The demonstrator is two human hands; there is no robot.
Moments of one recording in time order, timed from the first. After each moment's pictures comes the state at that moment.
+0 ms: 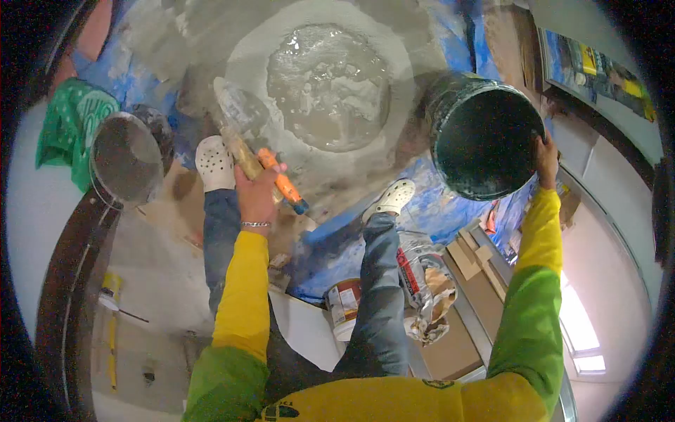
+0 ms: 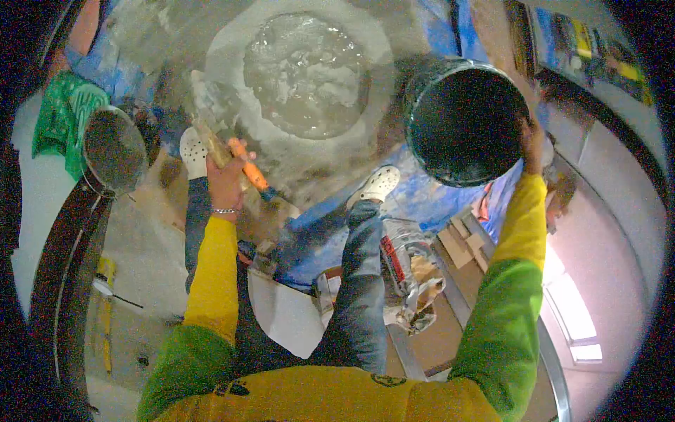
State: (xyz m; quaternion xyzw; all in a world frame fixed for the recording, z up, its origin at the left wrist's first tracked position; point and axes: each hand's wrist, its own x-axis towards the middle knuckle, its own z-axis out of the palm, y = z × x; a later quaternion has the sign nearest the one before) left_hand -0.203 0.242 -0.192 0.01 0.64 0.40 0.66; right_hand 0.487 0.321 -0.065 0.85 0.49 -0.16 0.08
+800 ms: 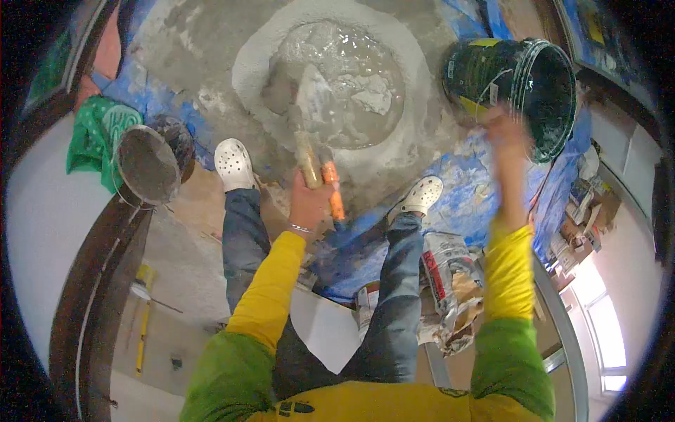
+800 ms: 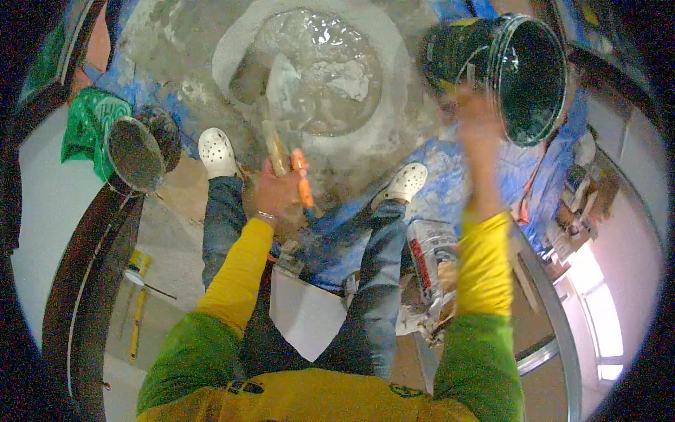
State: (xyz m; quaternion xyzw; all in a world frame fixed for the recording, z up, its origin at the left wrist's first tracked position) left_hand -0.124 0.185 -0.214 0.17 0.63 0.28 0.71; right_hand 0.270 0.275 -0.122 0.71 0.67 -0.20 -0.07
